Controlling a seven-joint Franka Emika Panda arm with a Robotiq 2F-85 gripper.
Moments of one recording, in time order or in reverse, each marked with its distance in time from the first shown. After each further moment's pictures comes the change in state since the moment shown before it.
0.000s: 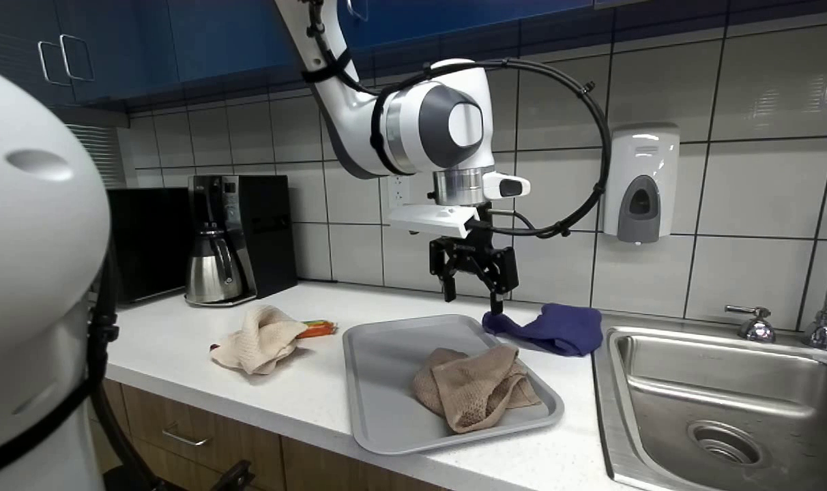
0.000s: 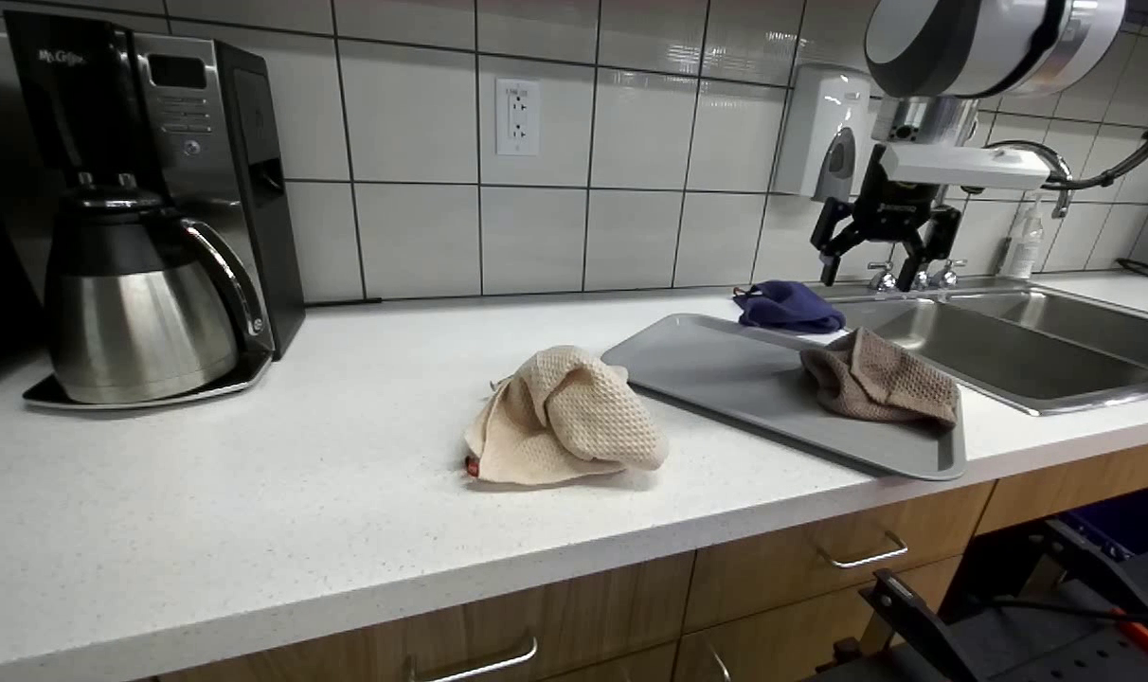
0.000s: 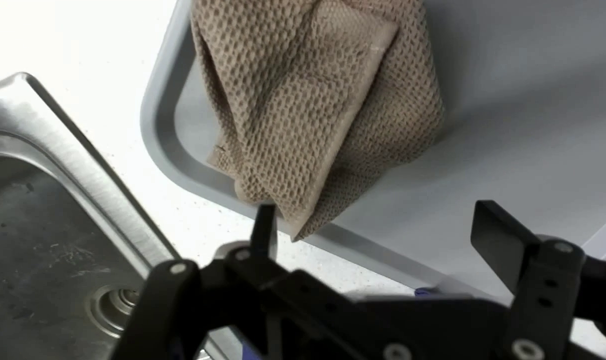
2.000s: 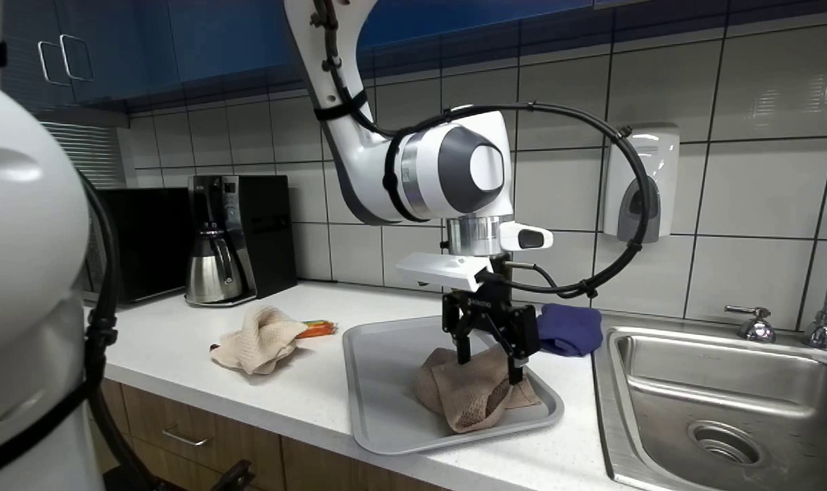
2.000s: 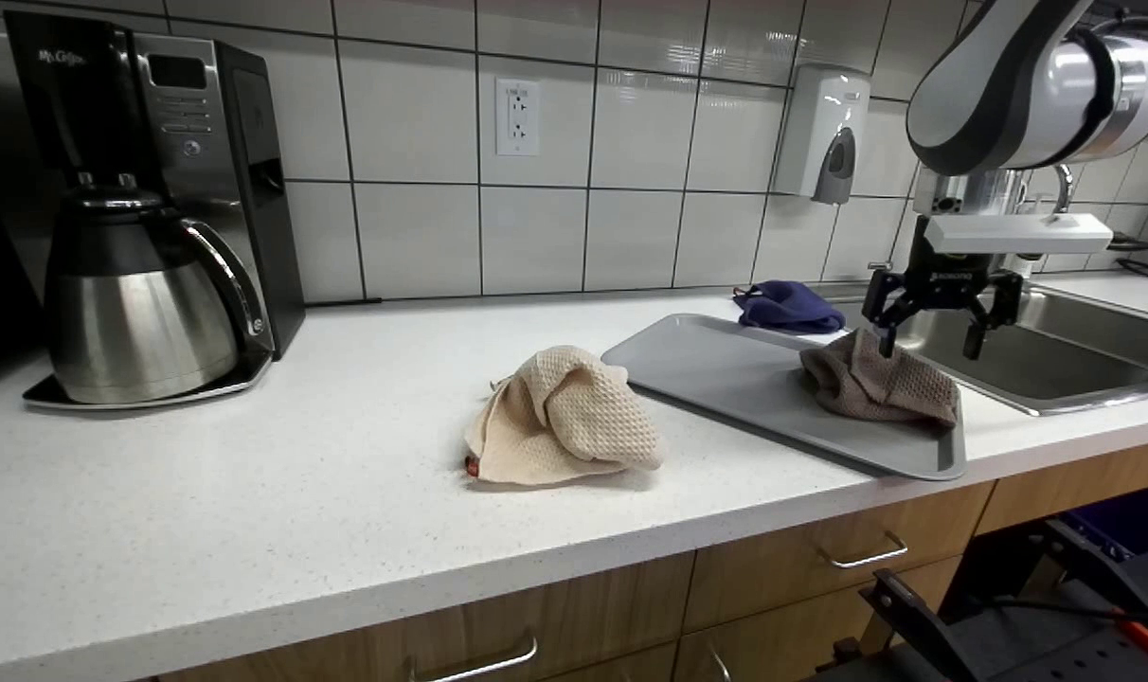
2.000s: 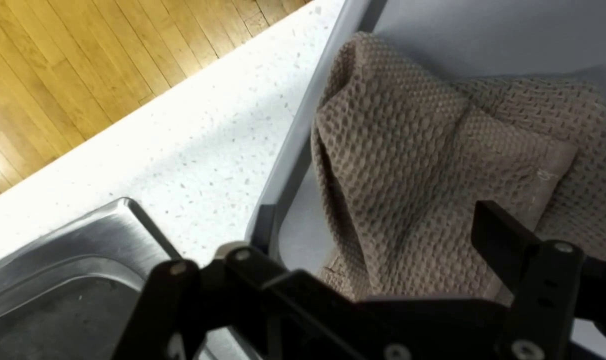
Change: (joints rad) arm -0.066 0.081 -0.044 -0.082 -0.136 0.023 0.096
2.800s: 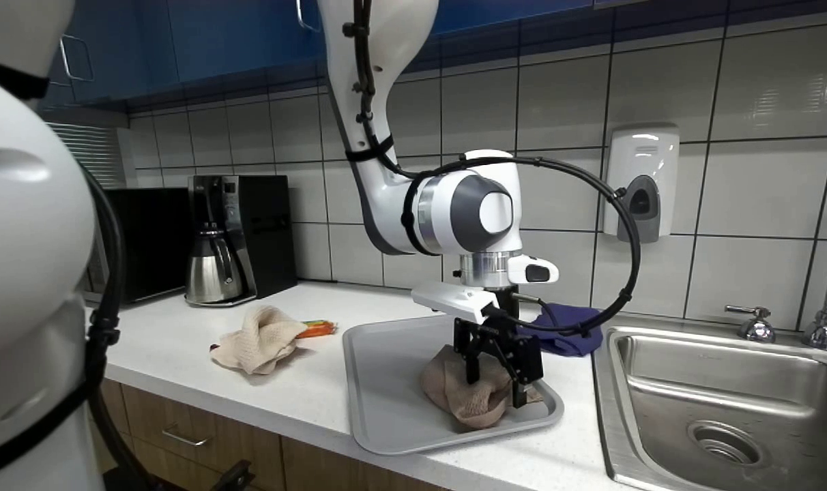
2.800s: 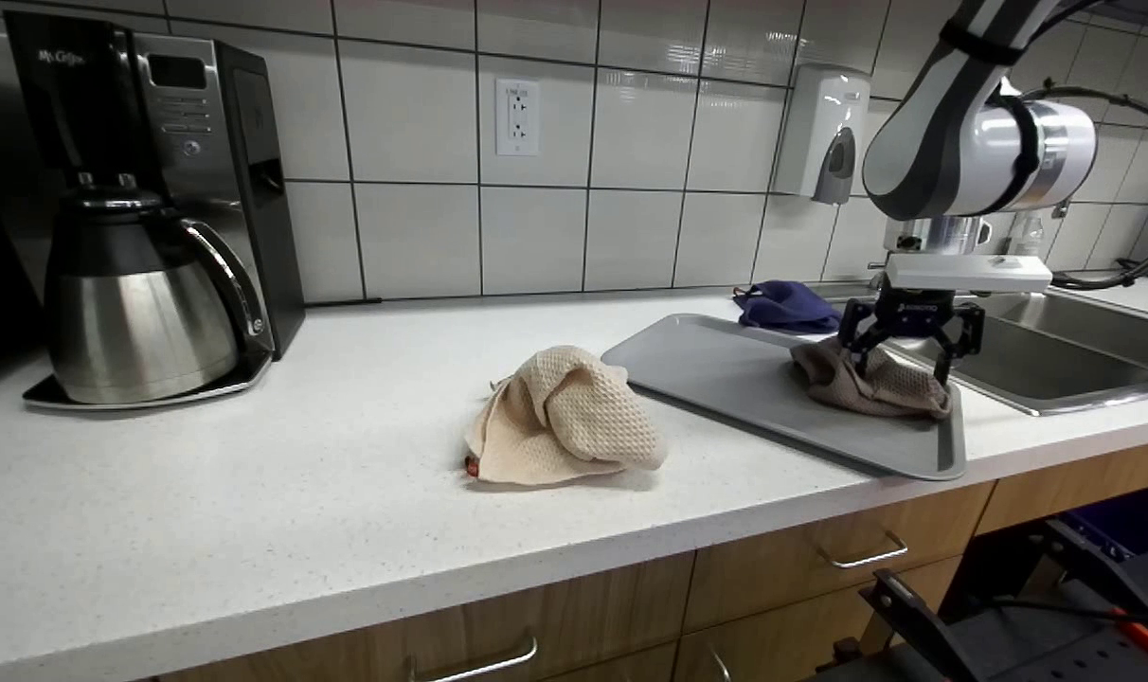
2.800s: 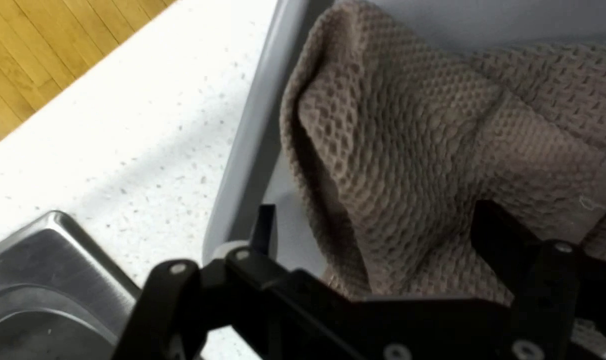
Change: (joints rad) arm 0.016 0.201 0.004 0.117 0.106 0.058 0.002
